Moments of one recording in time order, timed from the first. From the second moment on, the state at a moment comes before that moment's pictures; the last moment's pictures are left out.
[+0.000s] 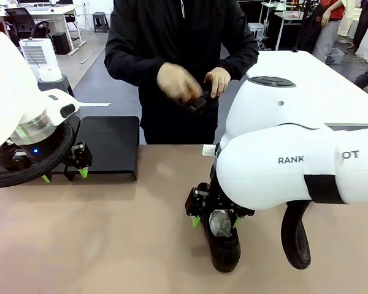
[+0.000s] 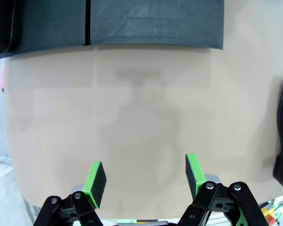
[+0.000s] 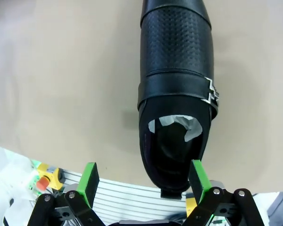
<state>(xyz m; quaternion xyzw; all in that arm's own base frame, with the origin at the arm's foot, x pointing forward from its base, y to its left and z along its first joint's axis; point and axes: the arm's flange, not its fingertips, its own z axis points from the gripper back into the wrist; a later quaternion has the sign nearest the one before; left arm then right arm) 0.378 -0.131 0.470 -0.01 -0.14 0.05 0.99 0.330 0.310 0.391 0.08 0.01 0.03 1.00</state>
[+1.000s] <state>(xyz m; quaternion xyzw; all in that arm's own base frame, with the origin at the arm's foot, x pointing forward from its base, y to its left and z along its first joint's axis) 0.378 -0.131 0.470 -0.01 -0.14 0.05 0.99 0.300 0.248 0.474 0.05 -0.02 0.12 0.99</state>
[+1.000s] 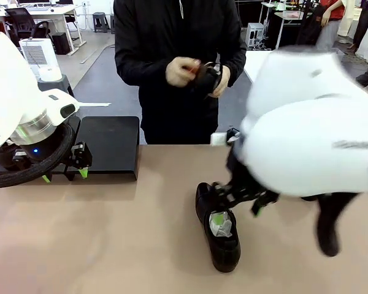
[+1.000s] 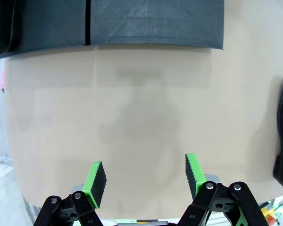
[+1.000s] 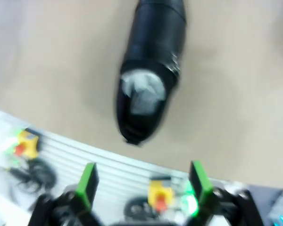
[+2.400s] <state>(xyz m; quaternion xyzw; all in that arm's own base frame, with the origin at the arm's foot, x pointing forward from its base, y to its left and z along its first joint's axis) 0.304 -0.371 0.431 -0.15 -0.10 0.00 0.98 0.325 -0.037 0.482 0.02 -0.01 -0.10 0.99</state>
